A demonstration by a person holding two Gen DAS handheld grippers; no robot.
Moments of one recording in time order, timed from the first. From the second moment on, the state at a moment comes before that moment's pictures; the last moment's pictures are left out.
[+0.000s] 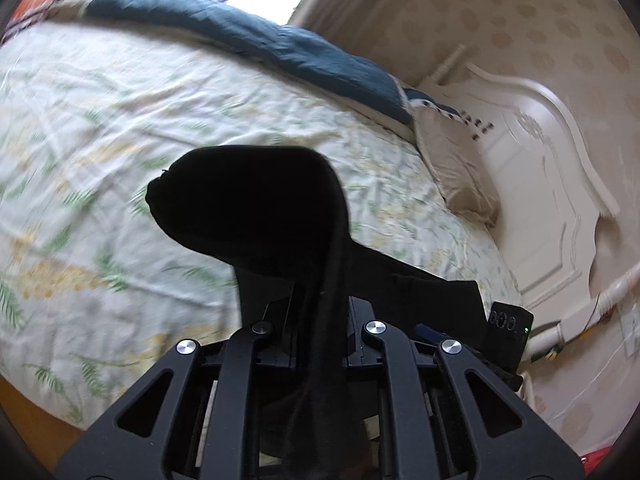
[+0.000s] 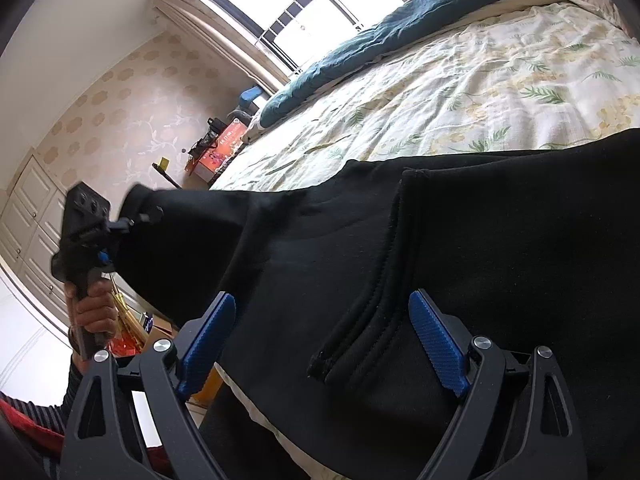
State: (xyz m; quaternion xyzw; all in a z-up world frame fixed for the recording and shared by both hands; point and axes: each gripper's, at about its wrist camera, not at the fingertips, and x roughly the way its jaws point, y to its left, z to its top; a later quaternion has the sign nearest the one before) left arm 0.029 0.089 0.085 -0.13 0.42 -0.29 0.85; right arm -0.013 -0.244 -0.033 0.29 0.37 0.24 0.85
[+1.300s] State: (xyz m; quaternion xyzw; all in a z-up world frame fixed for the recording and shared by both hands) left arm -0.009 -0.159 0.032 0.11 0.43 -0.26 0.86; right arm -0.102 -0.288 -0.020 0.30 0.34 0.15 0.88
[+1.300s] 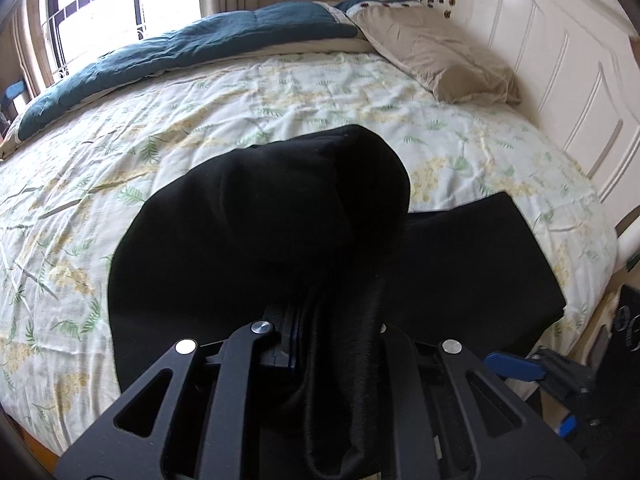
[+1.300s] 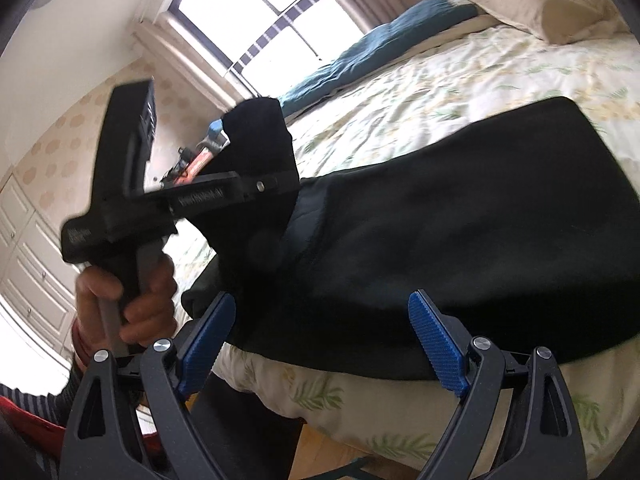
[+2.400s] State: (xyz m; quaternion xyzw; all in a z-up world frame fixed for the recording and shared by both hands) left arm -0.035 0.000 0.062 -0.01 0.31 -0.22 0.92; right arm -0.017 -0.309 -0.015 0.40 0.37 0.21 0.81
